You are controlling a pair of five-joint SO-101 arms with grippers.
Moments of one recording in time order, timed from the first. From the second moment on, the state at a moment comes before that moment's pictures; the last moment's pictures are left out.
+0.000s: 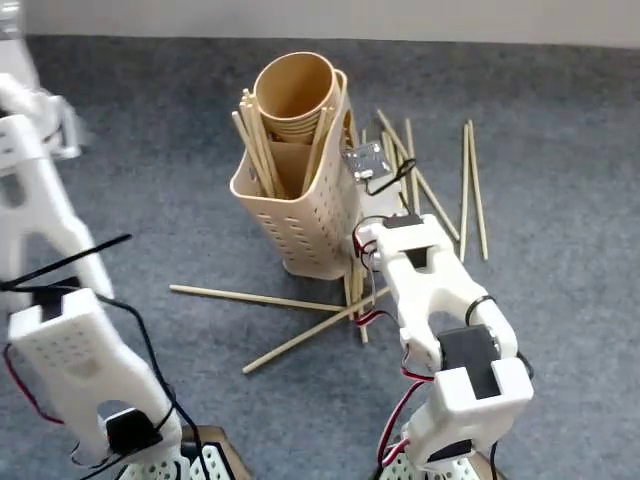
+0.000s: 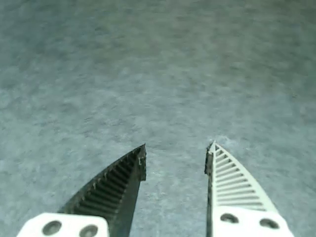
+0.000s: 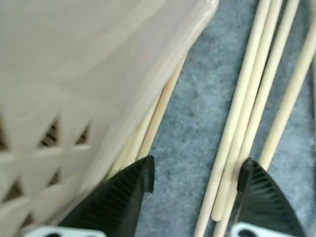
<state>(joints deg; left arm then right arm) -29.0 27.8 -54.5 97.4 -6.4 -18.4 10.0 31.7 34.9 14.0</state>
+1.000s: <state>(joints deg) -1.6 41.5 -58.0 96.1 -14.8 -21.5 13.9 27.4 37.1 13.8</state>
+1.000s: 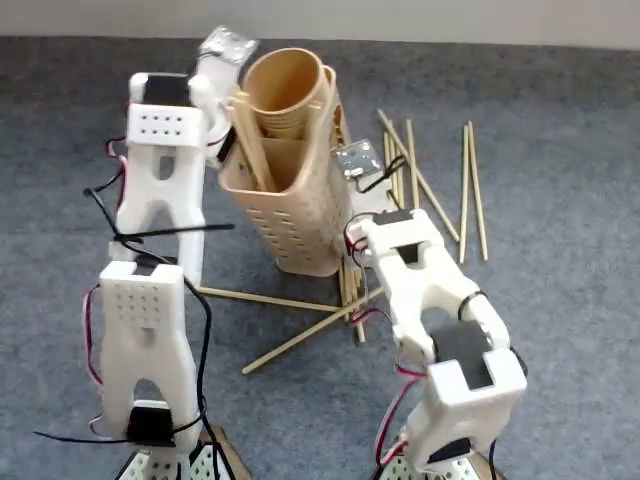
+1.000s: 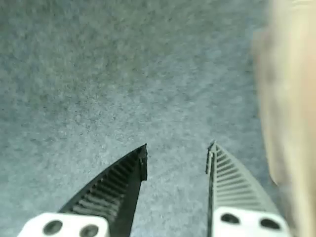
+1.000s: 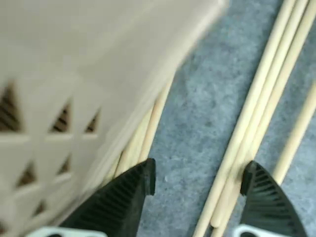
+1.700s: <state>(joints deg) -2.5 41.5 -66.5 100.5 -15.1 -25.0 15.1 13.9 46.1 10.8</state>
